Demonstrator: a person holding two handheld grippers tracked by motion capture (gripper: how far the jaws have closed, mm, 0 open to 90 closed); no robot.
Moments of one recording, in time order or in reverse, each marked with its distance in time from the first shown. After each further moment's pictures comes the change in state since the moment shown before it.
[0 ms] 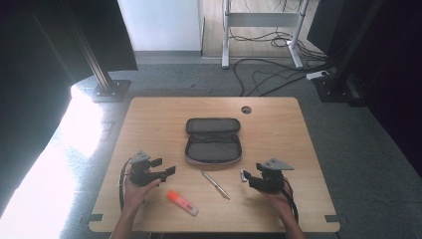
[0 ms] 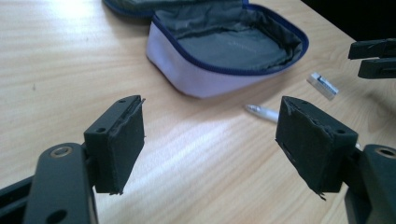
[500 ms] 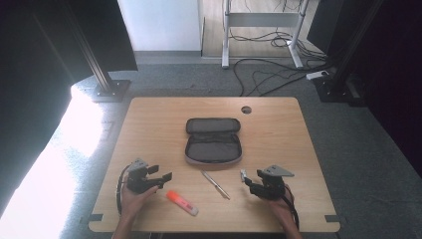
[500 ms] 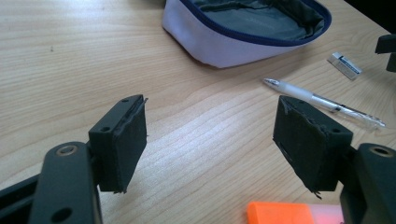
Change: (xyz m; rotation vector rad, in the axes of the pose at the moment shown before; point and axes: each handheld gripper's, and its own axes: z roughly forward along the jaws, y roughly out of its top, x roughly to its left) left arm 0.006 -0.022 -0.001 0.023 0.042 -0.012; right arm 0.005 -0.016 -0.005 0.031 -0.007 0.016
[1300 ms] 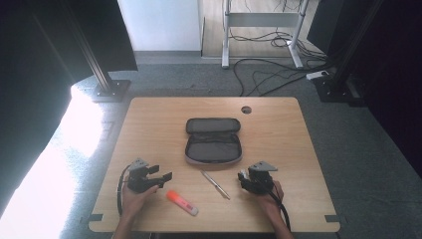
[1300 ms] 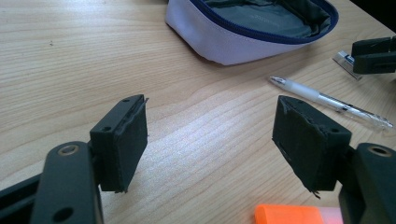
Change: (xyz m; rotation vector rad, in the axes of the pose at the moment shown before) left arm 0.003 -0.001 0.004 0.003 0.001 -0.009; right arm 0.017 0.008 0.037 0.082 -0.091 -0.018
